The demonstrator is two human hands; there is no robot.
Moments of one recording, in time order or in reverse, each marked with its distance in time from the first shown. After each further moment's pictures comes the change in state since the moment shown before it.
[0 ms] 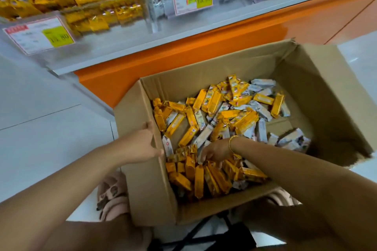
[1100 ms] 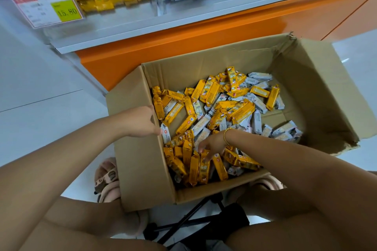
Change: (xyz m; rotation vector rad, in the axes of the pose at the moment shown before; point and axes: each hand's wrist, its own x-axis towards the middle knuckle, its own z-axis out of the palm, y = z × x) left_hand 0.001 -0.006 -0.006 -0.042 0.070 0.014; right_hand -0.006 -0.018 0.012 0.028 -0.004 0.038
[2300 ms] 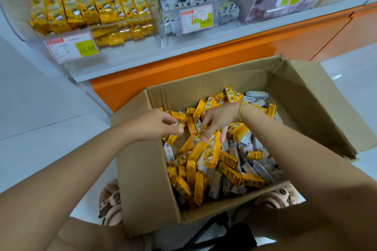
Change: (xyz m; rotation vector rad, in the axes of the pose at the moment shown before) left_hand -0.019 0.021 -0.034 -0.342 0.046 0.176; right_hand -0.118 -0.033 -0.088 0.317 0.262 -0.118
